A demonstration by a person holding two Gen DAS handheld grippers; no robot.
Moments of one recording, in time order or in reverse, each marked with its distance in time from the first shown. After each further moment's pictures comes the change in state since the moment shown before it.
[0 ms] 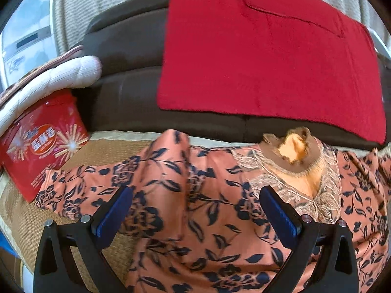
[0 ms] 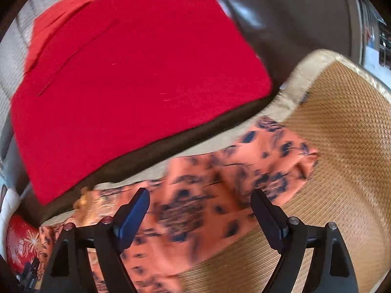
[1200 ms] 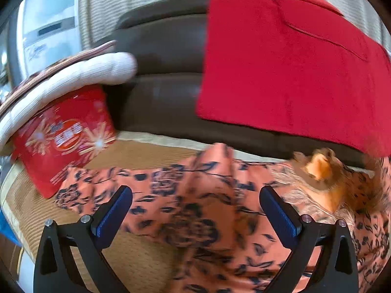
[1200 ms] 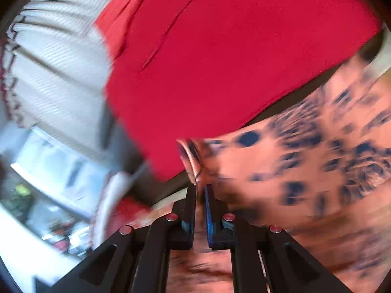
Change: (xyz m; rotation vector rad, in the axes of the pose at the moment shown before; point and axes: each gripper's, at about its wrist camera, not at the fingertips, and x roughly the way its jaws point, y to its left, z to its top) left arm -0.013 0.077 0.012 -0.134 -0.030 0.081; right arm 0.026 0.171 -0.060 0.115 0.196 0.757
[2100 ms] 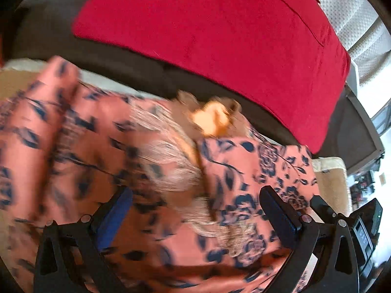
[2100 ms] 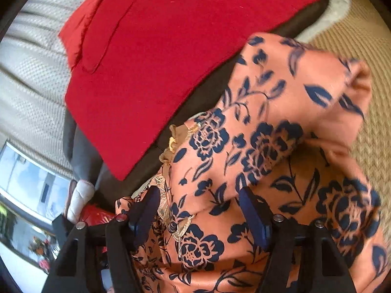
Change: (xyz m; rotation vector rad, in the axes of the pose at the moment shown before) left arm 0.063 -0.129 -0.034 -0.122 0.388 -0.623; right arm -0.035 -0.080 -0.046 0.069 -0.098 -0.251
